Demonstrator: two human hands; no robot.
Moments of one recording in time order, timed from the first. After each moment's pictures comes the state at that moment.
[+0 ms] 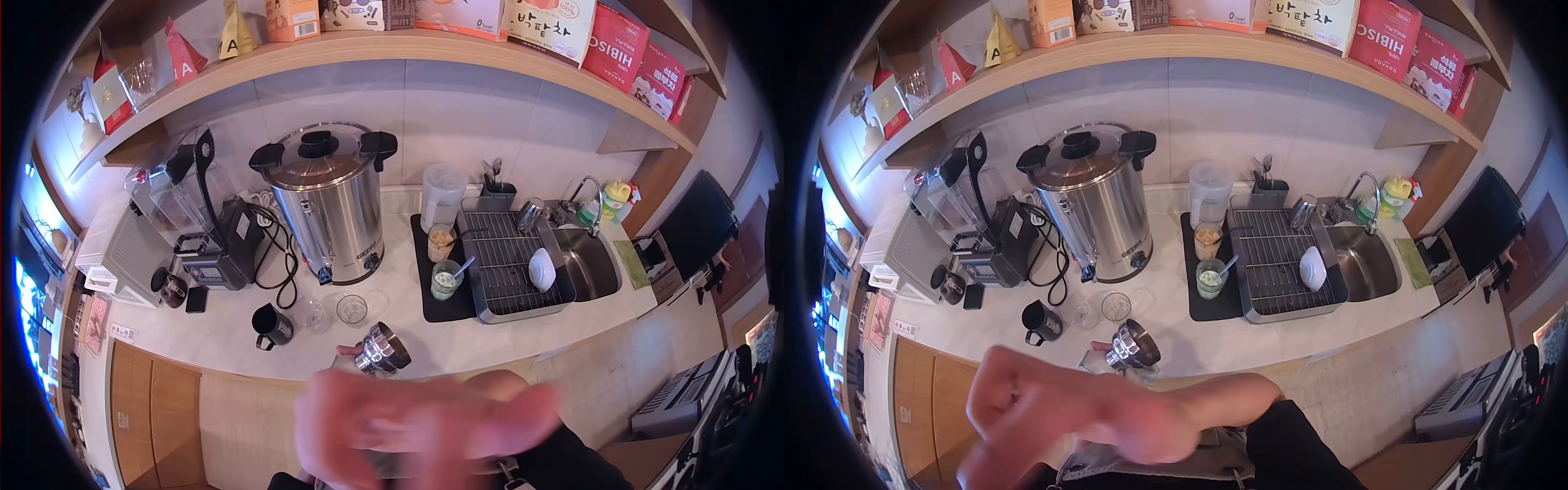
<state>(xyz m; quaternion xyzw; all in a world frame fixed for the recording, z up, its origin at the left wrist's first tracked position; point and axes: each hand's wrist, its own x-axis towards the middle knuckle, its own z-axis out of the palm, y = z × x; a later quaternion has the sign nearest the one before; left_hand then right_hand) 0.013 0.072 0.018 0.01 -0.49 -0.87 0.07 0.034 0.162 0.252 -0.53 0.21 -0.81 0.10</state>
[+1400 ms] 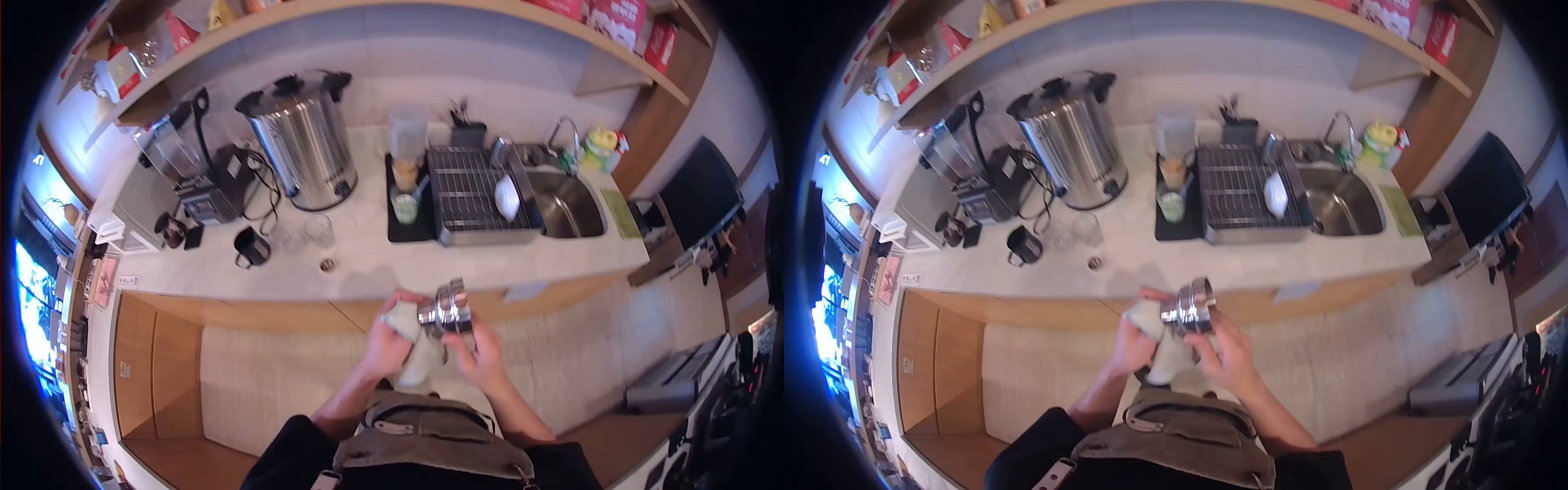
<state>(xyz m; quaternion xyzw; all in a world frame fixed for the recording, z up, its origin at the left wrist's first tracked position) 0.144 0.216 0.042 -0.16 -0.63 -0.76 -0.06 0.198 0.390 0.054 -0.12 0.81 -0.53 -0.22</state>
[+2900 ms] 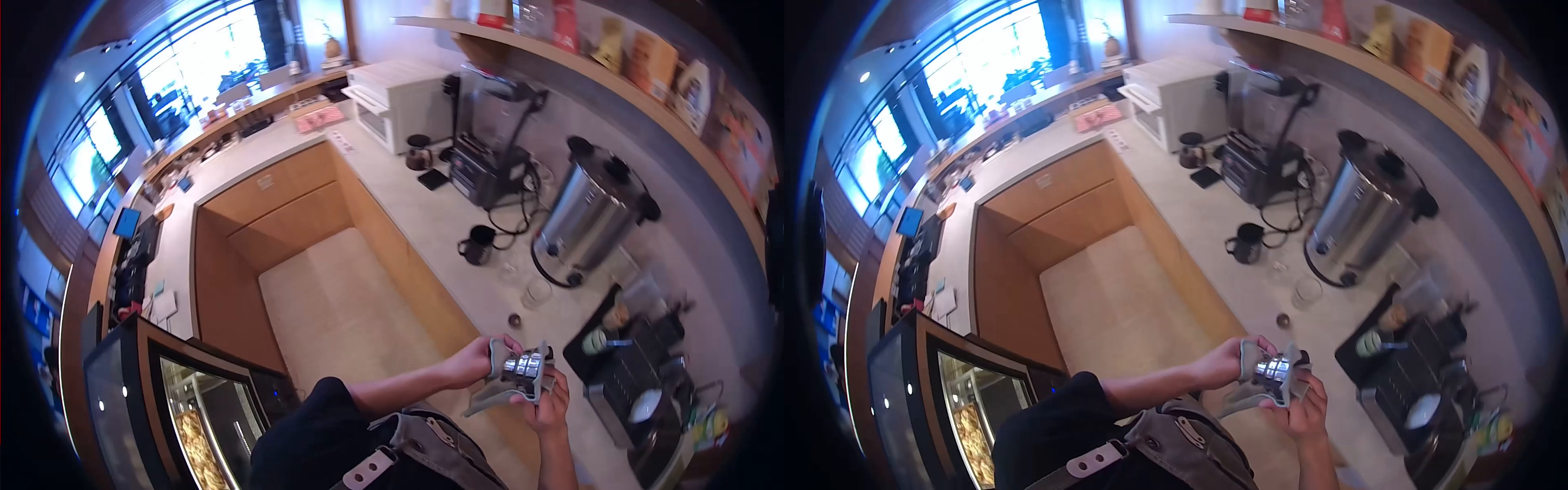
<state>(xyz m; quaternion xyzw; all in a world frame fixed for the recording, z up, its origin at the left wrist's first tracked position) 0.128 0.070 0.038 -0.01 -0.52 -0.85 -0.01 0.056 0.279 0.053 -0.59 0.69 -0.33 -0.26</state>
